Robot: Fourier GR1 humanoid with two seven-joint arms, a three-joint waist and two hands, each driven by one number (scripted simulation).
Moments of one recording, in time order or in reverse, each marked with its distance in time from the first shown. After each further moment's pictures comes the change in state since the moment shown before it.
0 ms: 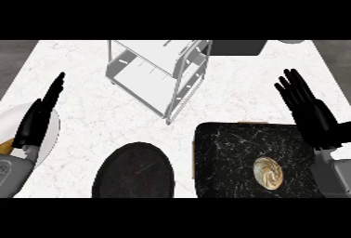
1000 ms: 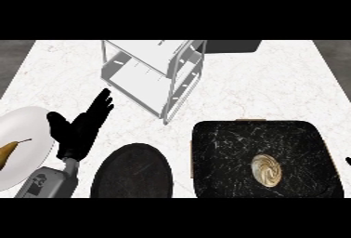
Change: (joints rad) left arm 0.077 -0.260 -0.005 -0.121 0.276 -0.129 0.093; right arm 0.649 0.024 -0.184 -0.235 0.346 -0.139 -0.702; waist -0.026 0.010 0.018
